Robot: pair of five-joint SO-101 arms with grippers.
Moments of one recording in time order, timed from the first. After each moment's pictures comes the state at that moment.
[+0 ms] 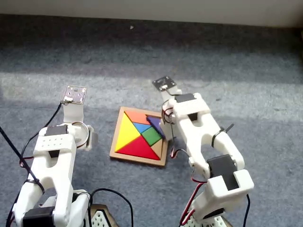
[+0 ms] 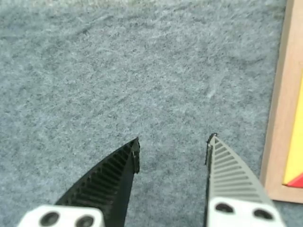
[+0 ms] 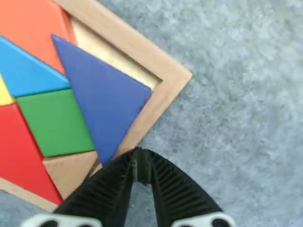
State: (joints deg) left arm -14.2 -27.3 60.9 45.8 -6.4; right arm -22.2 6.8 23.6 61.9 14.7
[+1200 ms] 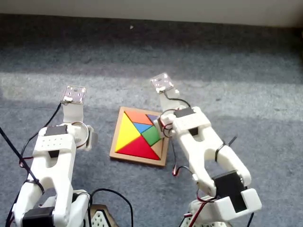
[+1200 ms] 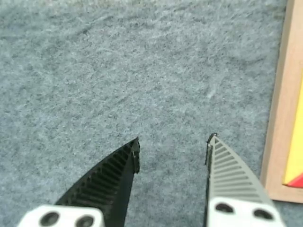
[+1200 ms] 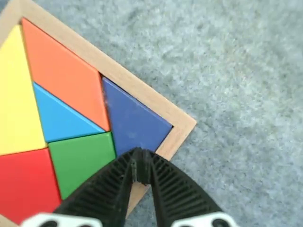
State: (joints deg) left arm -14.2 -27.3 60.9 45.8 -6.4; right arm -25.1 -3.1 37.8 40.3 11.5
